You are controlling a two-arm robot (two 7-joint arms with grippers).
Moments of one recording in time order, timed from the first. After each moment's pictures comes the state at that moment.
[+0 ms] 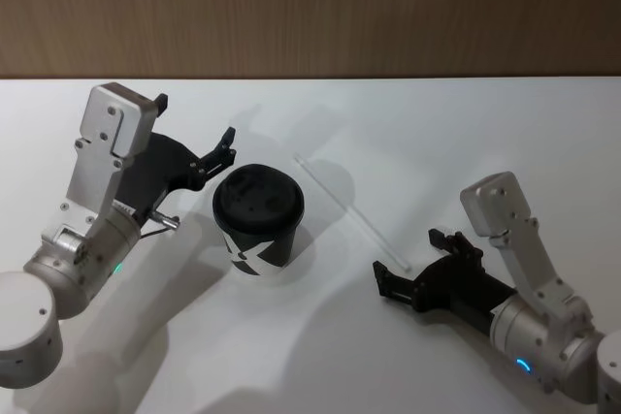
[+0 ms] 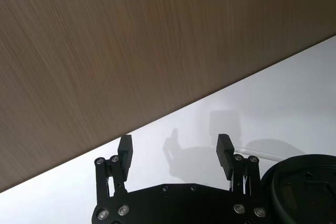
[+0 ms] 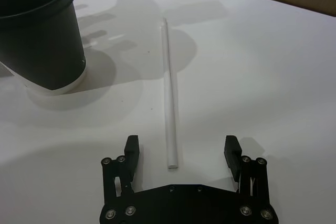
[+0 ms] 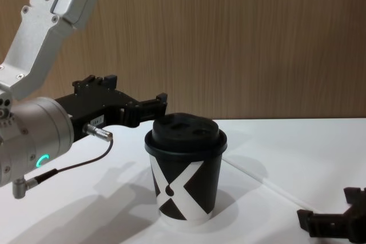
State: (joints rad) left arm -0.24 0.38 0.45 -1.63 -0.20 0.01 -0.01; right arm -0.06 0.42 -0.26 -1.83 0.19 0.43 0.23
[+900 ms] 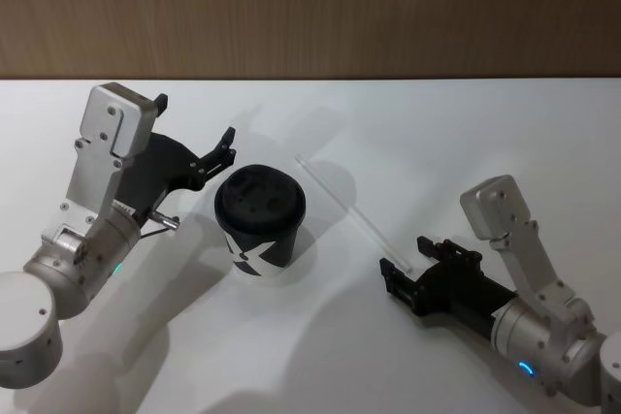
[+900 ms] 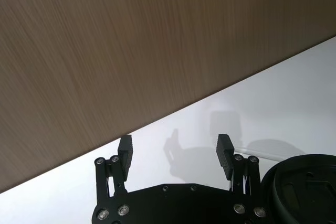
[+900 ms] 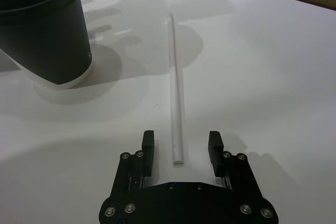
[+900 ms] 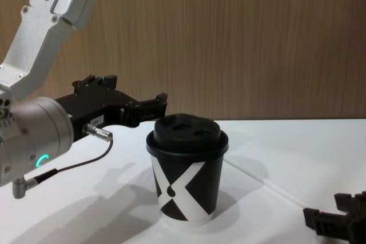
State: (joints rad) left arm -0.24 0.38 0.45 -1.63 -0.20 0.01 -0.01; right arm -0.07 0.42 -0.25 -1.82 0.18 0.45 0.27
